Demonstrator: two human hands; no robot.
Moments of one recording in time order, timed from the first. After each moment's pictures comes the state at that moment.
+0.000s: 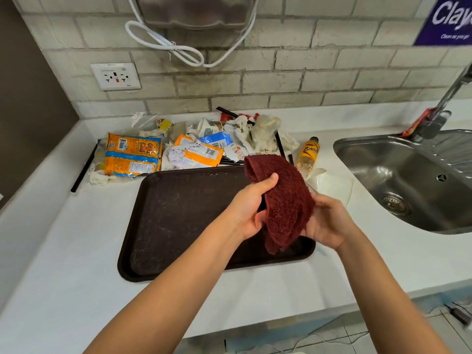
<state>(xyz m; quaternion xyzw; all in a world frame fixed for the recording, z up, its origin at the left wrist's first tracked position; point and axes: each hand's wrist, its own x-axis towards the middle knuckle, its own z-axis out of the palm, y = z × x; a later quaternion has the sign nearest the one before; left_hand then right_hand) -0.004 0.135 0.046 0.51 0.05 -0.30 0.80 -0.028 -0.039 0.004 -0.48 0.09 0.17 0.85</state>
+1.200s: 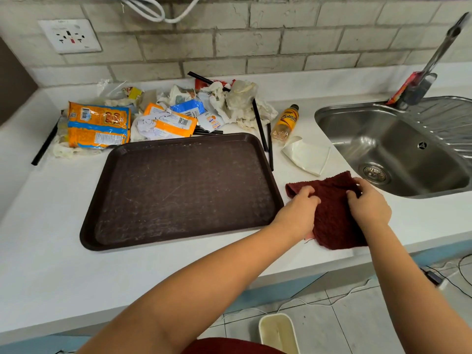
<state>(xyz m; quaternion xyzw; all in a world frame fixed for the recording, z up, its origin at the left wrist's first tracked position) -0.047 -0.009 -0.056 0.89 -0.34 -0.14 0.28 -0.062 -0.188 -0.071 -0.91 0.33 -0.11 0.24</state>
